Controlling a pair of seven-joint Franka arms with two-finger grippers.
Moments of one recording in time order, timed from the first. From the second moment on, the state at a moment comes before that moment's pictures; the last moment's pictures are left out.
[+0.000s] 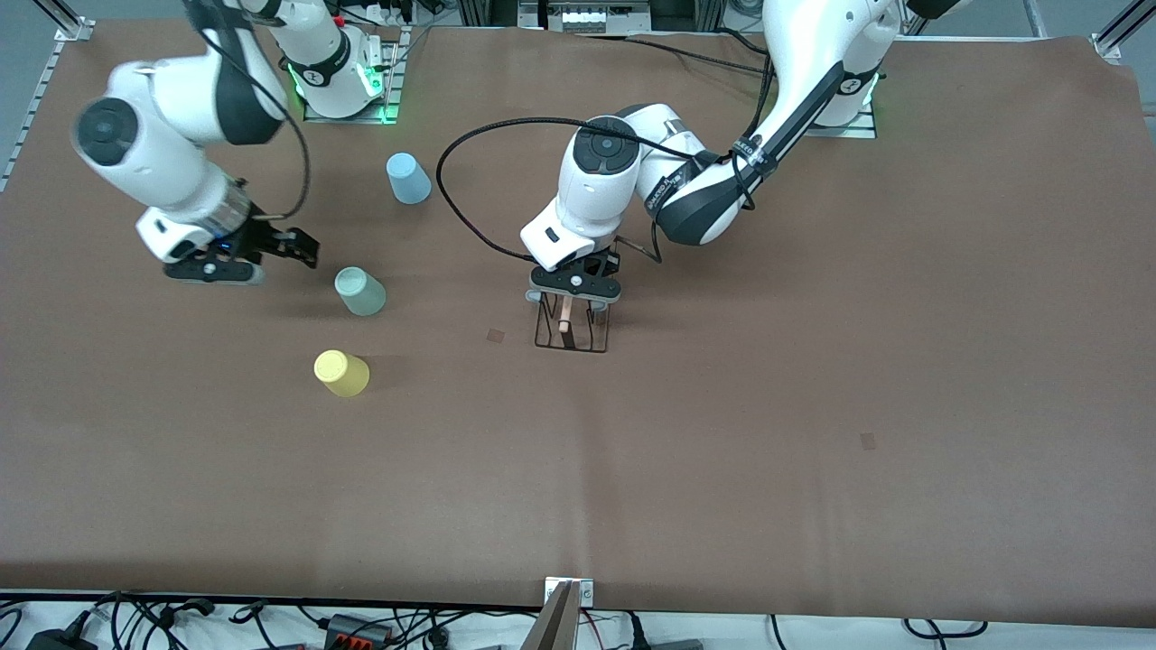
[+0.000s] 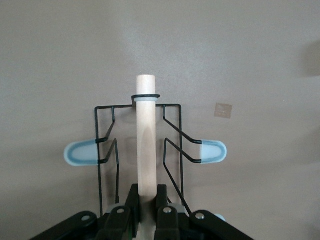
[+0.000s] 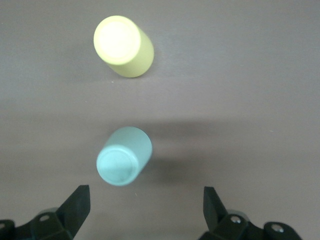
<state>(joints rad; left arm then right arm) -0.37 0.63 -0.53 -1.53 0.24 2.20 -0.82 0.12 -0.02 0.01 -2.37 0.03 2.35 0.17</state>
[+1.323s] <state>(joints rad) 0.09 0.39 -0.52 -1.47 0.31 1.47 -0.15 0.22 0.18 0.01 -2.53 0.03 2.80 0.24</state>
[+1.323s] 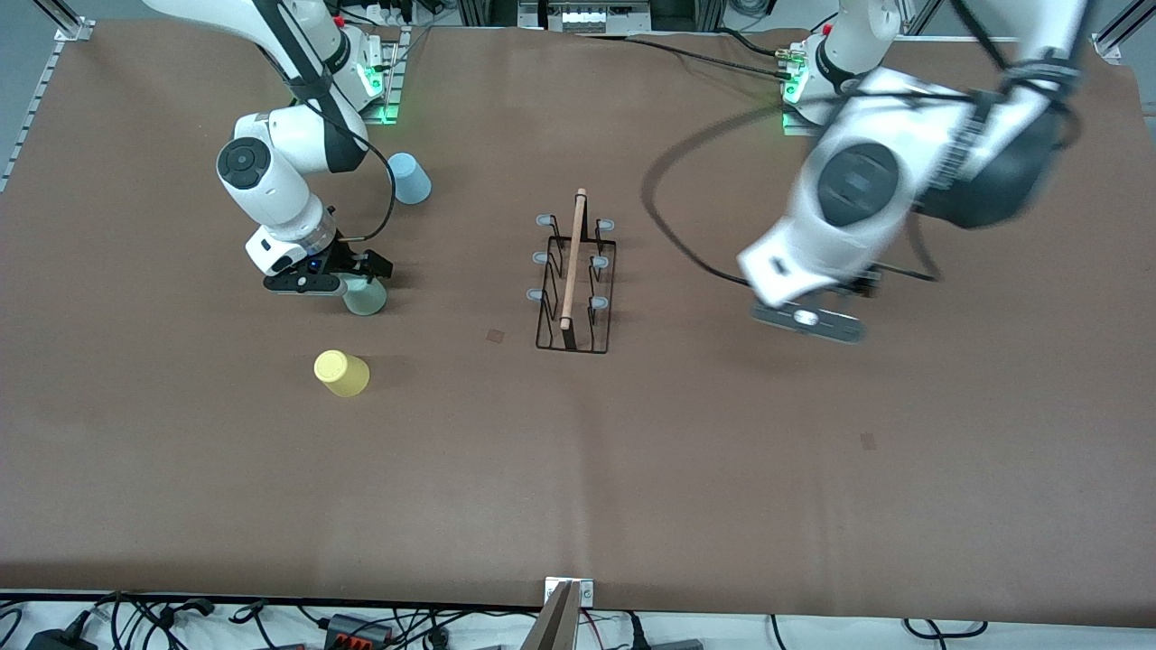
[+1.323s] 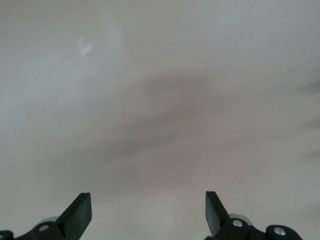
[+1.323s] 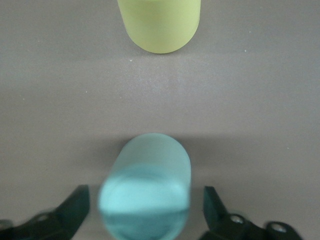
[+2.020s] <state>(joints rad) 0.31 0.39 -0.52 -1.39 0.27 1.20 0.01 0.22 0.17 0.01 -2.52 0.03 2.81 0.23</state>
